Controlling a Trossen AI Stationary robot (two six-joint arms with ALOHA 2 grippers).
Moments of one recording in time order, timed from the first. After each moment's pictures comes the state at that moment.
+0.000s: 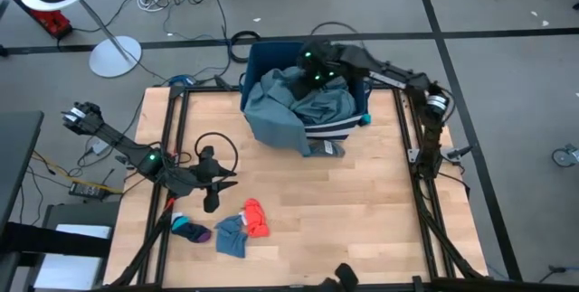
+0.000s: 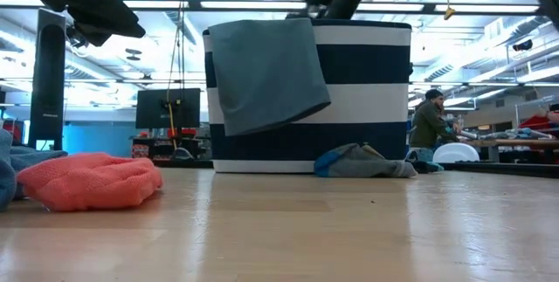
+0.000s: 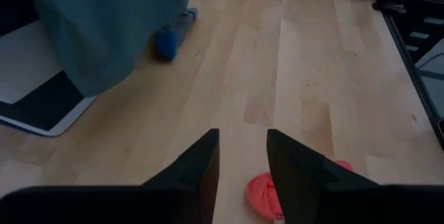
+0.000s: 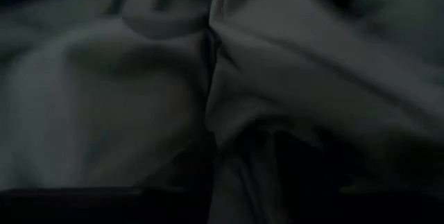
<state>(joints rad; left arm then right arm) -0.54 0.84 0.58 -0.37 -0.57 -0.53 -0.53 1.89 1.86 -0.91 -0.05 0.37</state>
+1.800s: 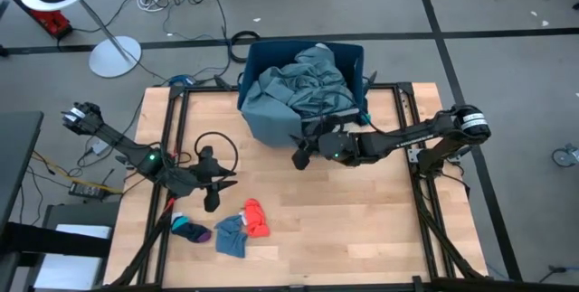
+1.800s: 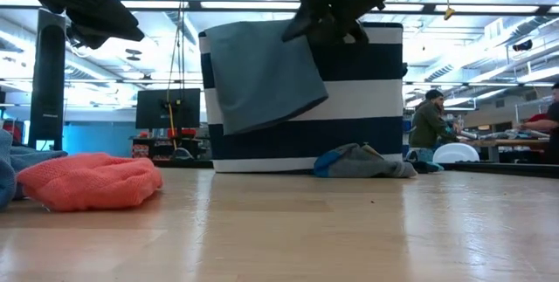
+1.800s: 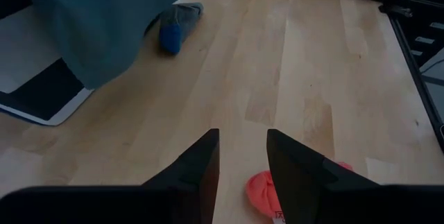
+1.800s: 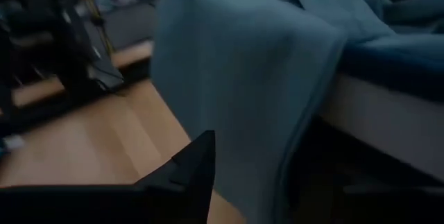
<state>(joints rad) -0.54 0.84 0.58 -0.39 -0.58 -0.58 0.09 1.55 1.03 0.11 0.67 0.38</state>
